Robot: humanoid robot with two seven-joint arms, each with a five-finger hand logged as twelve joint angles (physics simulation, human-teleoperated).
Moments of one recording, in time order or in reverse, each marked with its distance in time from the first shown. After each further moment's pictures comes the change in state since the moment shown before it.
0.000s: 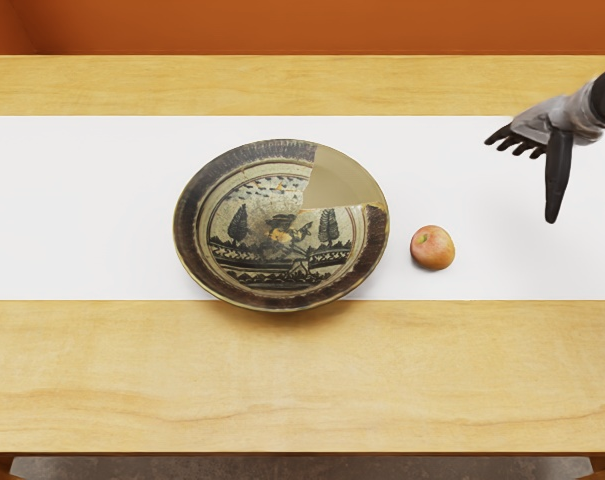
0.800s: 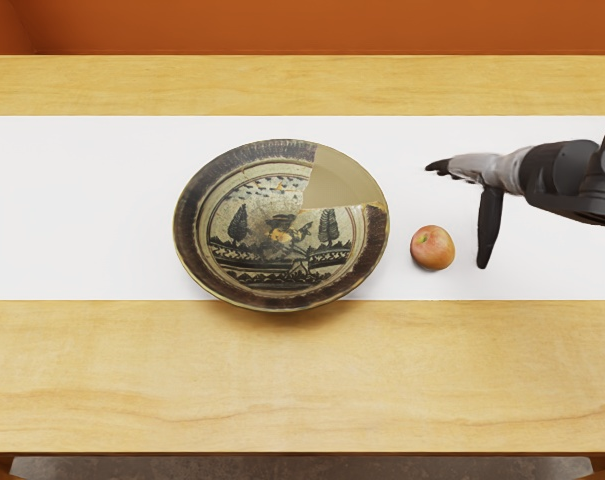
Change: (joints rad) left arm 0.000 0.000 0.000 0.000 0.000 0.000 0.000; right arm -0.201 -0.055 0.090 0.472 -0.210 -0.465 -0.013
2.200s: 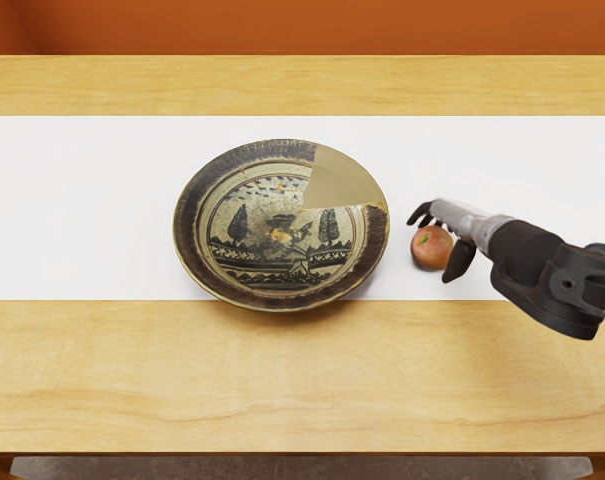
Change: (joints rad) left arm 0.000 0.000 0.000 0.000 0.000 0.000 0.000; right arm -0.260 0.054 -0.001 0.132 -0.333 -0.349 0.000
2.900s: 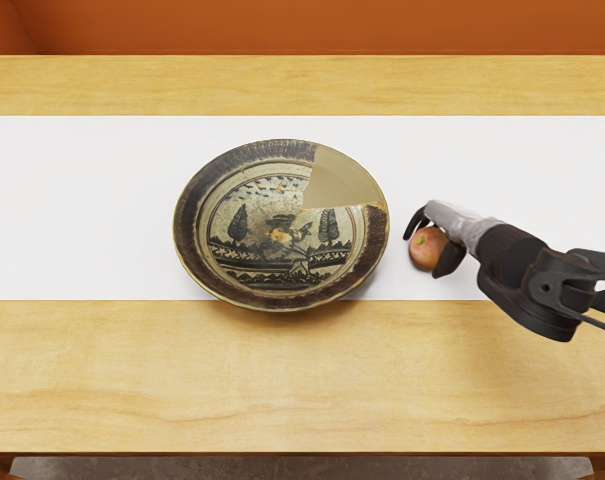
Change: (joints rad) left arm 0.000 0.000 0.000 0.000 0.000 0.000 0.000; right arm -0.029 0.068 0.005 -0.074 -0.020 -0.040 -0.002
